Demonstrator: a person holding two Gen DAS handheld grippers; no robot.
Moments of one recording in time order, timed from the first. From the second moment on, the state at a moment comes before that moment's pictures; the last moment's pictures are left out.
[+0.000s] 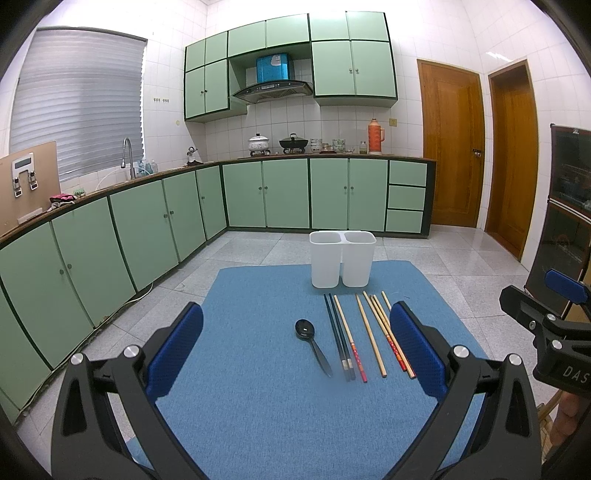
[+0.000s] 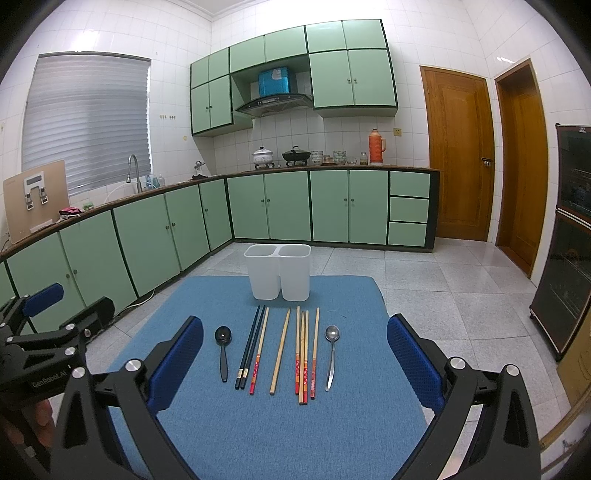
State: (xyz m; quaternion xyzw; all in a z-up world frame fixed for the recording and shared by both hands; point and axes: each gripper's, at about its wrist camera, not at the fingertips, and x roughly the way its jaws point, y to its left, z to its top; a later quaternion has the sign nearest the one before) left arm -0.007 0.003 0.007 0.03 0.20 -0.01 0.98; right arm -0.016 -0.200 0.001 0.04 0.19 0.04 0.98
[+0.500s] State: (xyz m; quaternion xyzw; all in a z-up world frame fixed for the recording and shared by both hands) left arm -0.008 0.003 0.006 0.03 0.20 -0.01 0.98; right arm -0.016 -0.200 0.001 0.04 0.19 0.04 0.98
